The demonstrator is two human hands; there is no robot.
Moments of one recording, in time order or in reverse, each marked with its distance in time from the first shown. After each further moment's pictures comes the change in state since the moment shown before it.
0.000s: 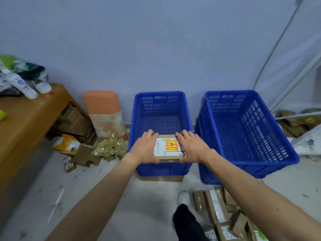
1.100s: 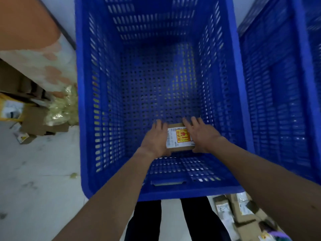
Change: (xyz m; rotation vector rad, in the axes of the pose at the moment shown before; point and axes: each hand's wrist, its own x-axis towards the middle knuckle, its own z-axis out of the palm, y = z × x) left_hand 0.255 -0.120 0.367 -0.179 -0.490 -0.081; right_hand 0.265 0.105 0.346 0.010 -0.626 0.065
